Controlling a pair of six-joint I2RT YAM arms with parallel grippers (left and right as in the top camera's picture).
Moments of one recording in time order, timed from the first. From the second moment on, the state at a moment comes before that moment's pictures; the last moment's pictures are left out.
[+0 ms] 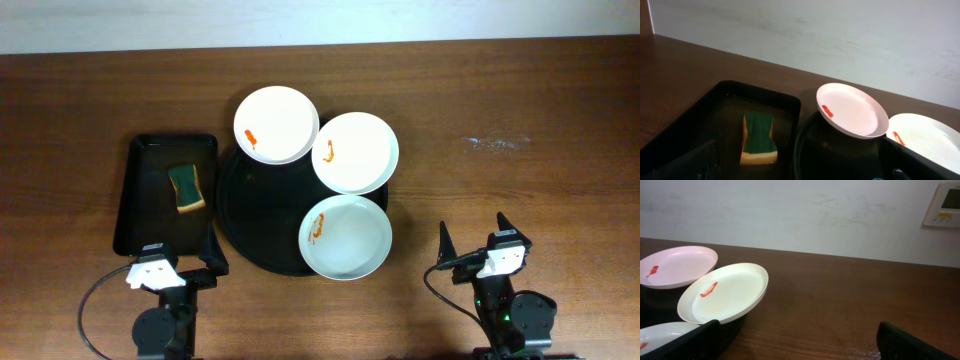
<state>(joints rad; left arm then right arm) 0.00 0.02 0.01 -0.08 -0.06 -0.25 -0.01 0.02 0.01 -0.06 -0.12 -0.05</state>
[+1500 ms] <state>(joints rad) 0.00 0.02 0.01 -0.05 -0.06 -0.25 -0.01 0.02 0.01 -0.06 -0.14 -0.04</state>
